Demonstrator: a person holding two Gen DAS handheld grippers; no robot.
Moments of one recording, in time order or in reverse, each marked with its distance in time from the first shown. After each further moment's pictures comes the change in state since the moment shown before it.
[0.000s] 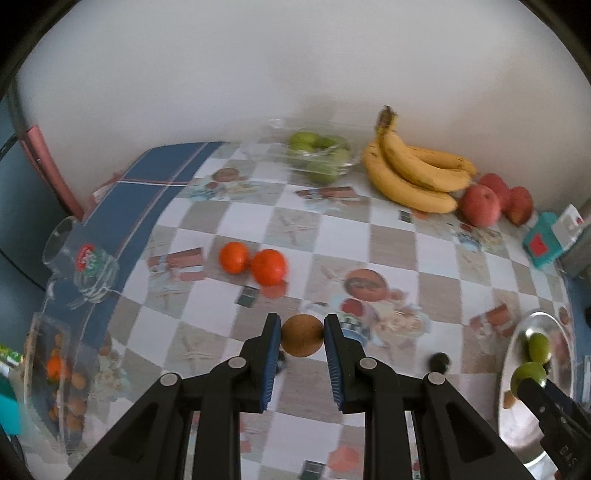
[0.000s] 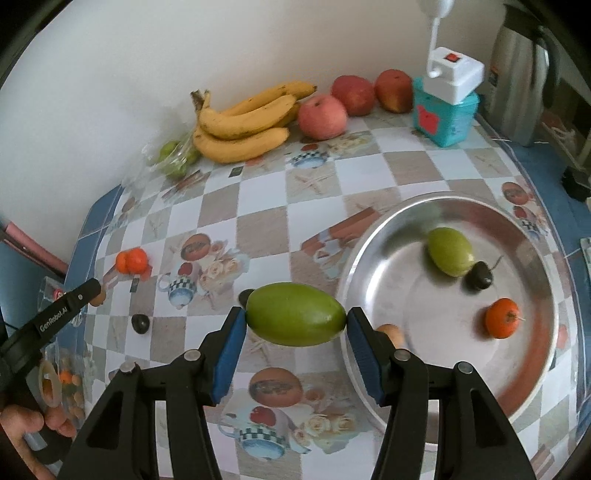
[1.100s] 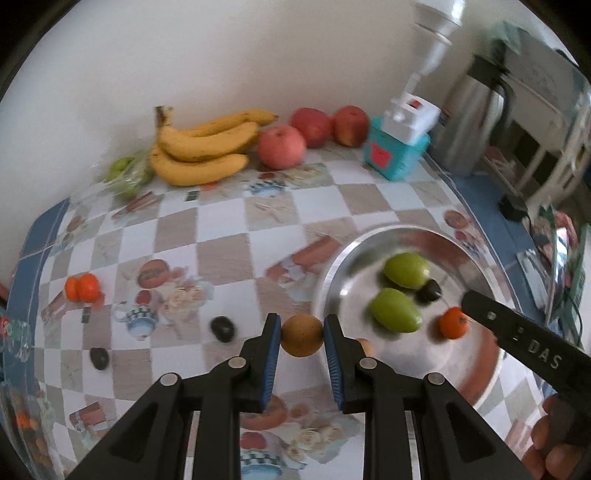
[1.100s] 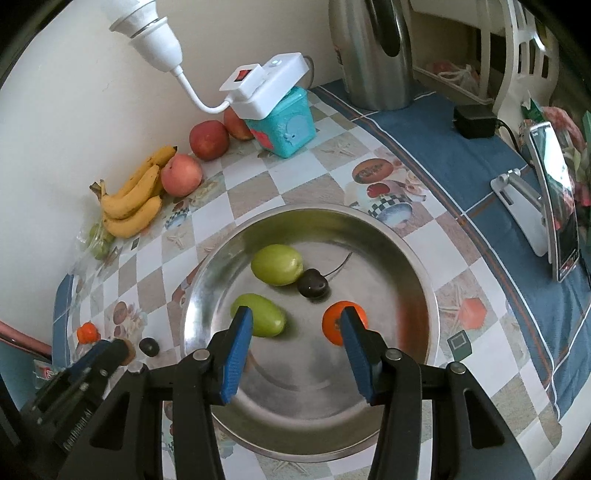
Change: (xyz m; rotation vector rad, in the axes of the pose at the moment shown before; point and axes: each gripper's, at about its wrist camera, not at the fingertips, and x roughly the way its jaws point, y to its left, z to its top) left arm -0.027 -0.189 -0.054 0.370 0.050 -0.269; right arm -0.040 -0.144 -0.006 0.297 -0.080 -0.099
